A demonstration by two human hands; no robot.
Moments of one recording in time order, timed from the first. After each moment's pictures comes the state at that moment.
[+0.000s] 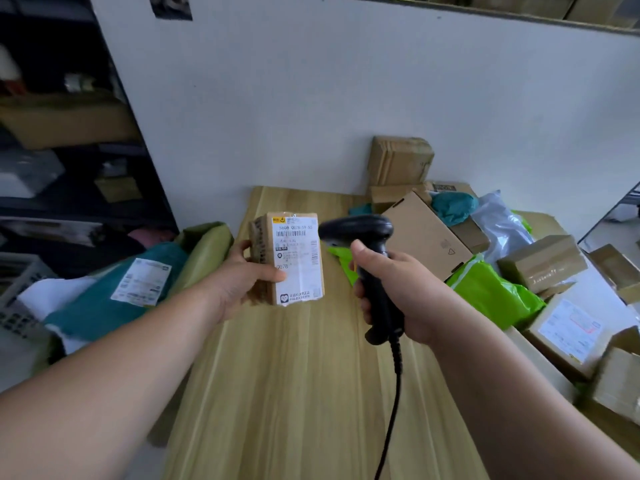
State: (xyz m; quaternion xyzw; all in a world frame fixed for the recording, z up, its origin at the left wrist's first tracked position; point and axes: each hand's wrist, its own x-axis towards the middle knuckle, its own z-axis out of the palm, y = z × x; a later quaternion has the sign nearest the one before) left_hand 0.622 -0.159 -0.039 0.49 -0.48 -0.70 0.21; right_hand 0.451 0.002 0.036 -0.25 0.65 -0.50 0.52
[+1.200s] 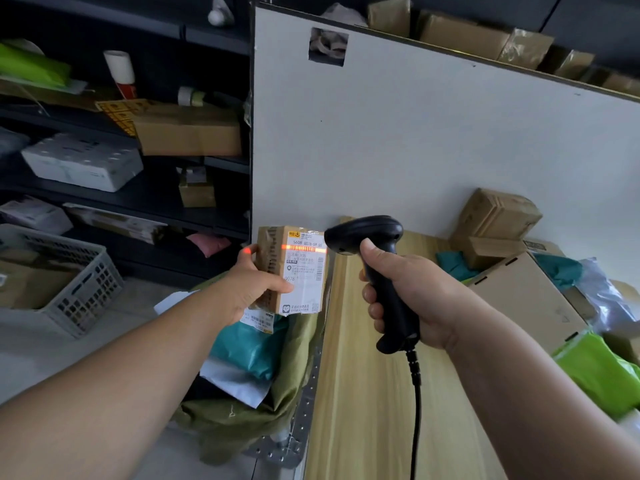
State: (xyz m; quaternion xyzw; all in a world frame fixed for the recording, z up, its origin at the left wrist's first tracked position) left_hand 0.820 -0.307 -0.039 0.50 -0.51 -0.66 0.23; right_hand 0.645 -0.156 0.085 -0.28 0.66 -0.42 0.56
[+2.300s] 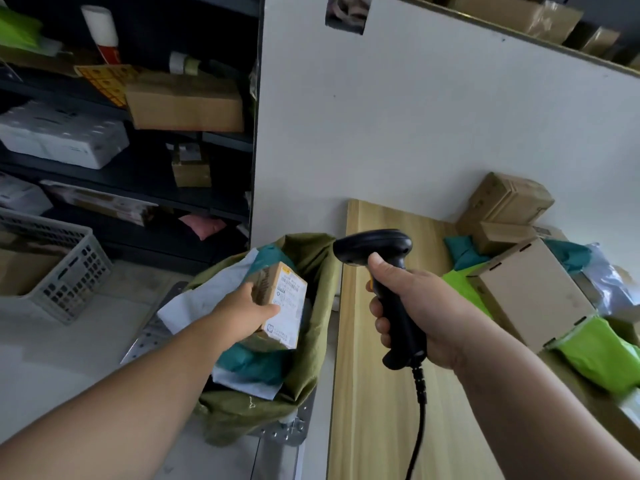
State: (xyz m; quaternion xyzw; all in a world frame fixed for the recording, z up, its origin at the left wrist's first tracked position) left_hand 0.865 -0.310 -0.114 0.57 -0.64 -0.51 0.04; right_hand 0.683 -0.162 0.052 -0.23 0.69 -0.42 0.54
